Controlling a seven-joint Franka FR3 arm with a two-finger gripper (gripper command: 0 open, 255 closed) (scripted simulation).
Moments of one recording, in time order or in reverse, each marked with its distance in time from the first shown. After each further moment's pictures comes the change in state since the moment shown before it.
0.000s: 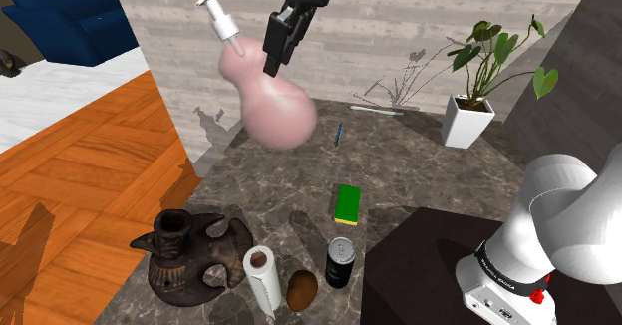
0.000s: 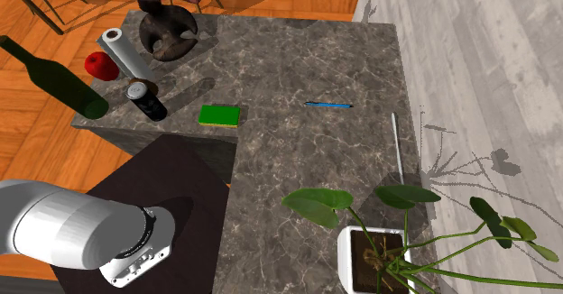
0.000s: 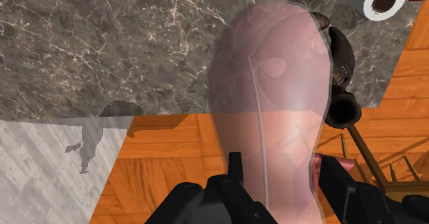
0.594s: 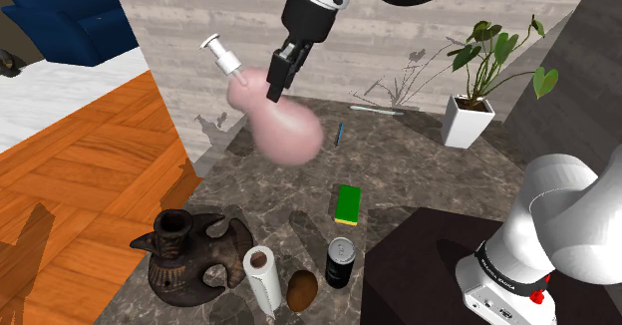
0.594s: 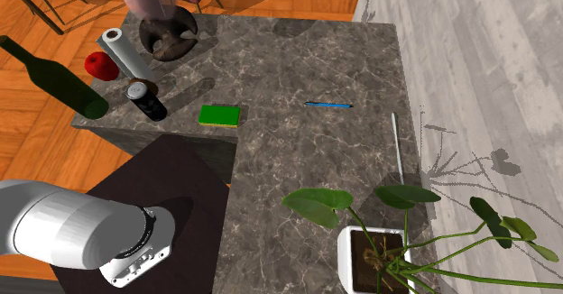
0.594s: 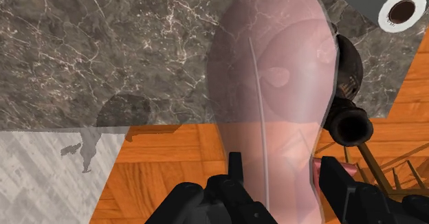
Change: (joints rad) arm 0.003 -0.024 0.002 -0.147 0.007 0.122 -0.008
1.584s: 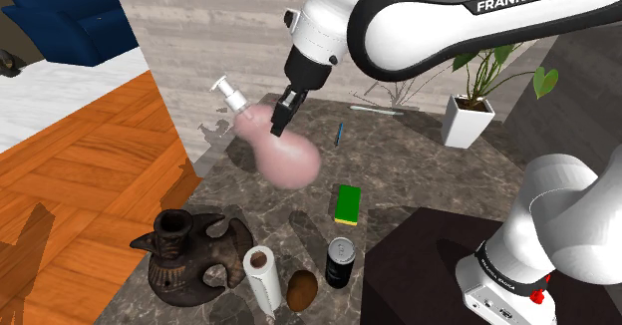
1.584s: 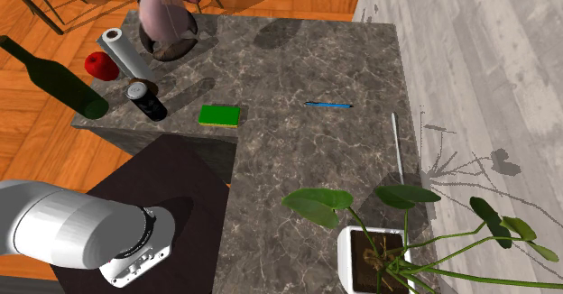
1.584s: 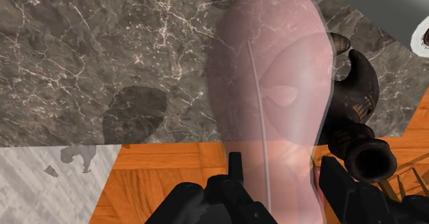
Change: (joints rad) arm 0.005 0.001 0.006 -0.198 0.011 0.199 -0.012
